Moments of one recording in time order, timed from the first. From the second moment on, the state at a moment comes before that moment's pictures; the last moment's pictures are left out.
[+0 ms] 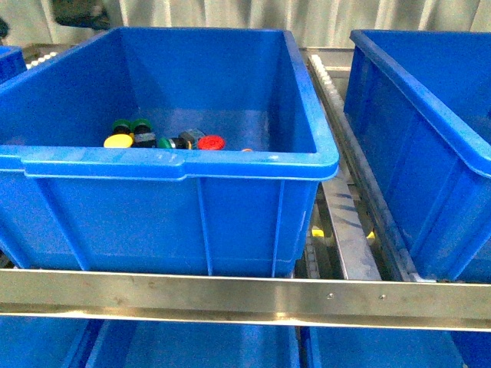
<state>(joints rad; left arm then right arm) -0.31 1.53 1.25 -0.06 -0.15 -0.13 0.00 0.00 0.02 0.00 0.00 0.00</state>
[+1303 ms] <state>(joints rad) -0.44 2.27 2.04 -0.55 -0.29 -0.28 0.00 0.00 0.02 0.00 0.00 0.00</state>
